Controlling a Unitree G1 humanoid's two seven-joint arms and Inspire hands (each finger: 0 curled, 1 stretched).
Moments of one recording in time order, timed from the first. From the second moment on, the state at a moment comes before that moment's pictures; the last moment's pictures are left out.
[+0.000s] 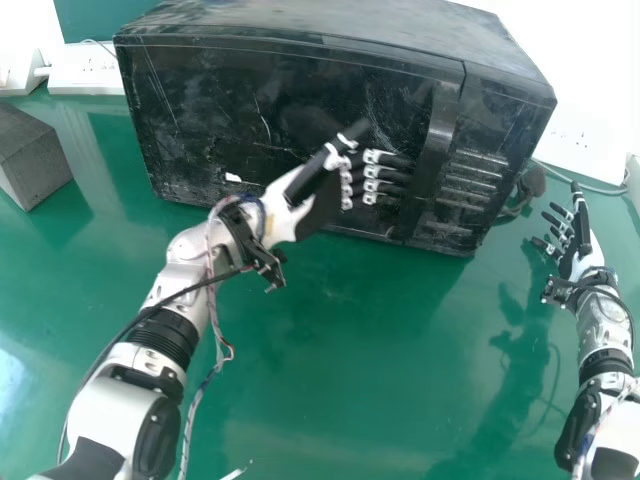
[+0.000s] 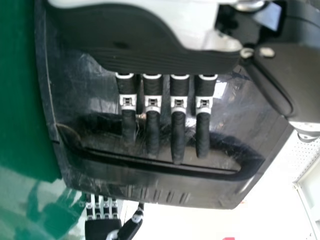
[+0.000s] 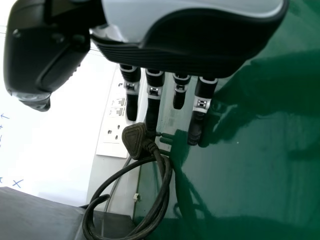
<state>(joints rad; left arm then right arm) -1.24 0.05 0.08 1.07 -0.18 -0.19 -0.79 -0.98 -0.75 -0.42 1.31 0.13 -0.05 0.23</state>
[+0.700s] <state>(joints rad) -1.22 0.01 0.02 1.00 -0.16 -0.13 -0.80 -0.99 -0.75 -0.42 1.31 0.13 -0.05 0.23</state>
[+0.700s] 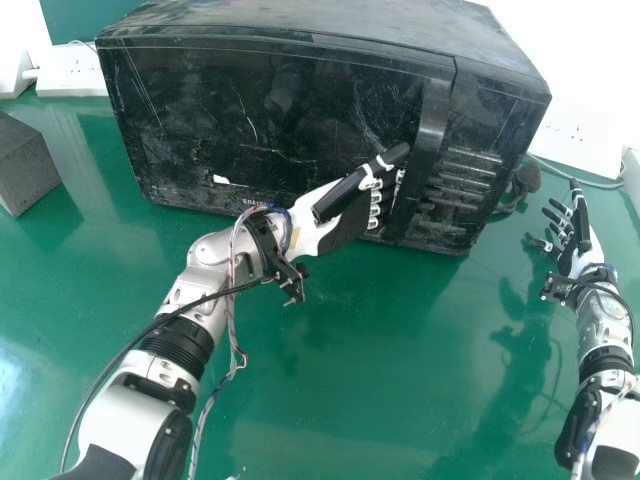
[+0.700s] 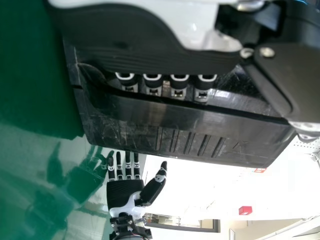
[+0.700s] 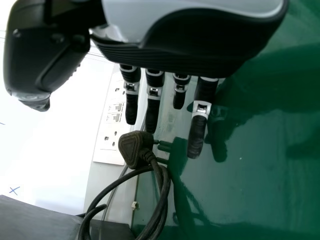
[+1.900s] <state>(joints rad) -1.27 -0.01 0.00 1.04 -0.08 -0.15 -0.78 -0.99 -0.75 -0.42 1.31 0.12 -0.05 0.22</state>
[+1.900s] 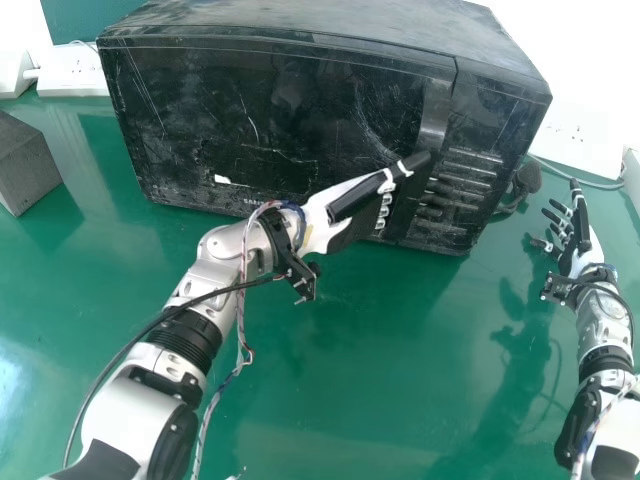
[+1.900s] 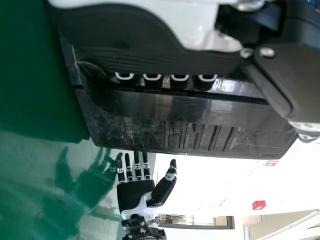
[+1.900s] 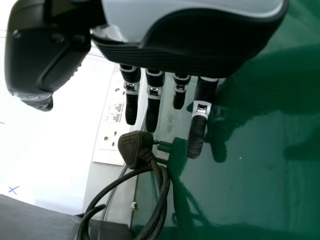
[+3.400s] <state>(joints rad) -1.16 -0.01 -0.01 0.86 -0.09 -0.08 -0.73 -1.00 -0.74 -0.42 1.31 0.12 -0.05 0.23</state>
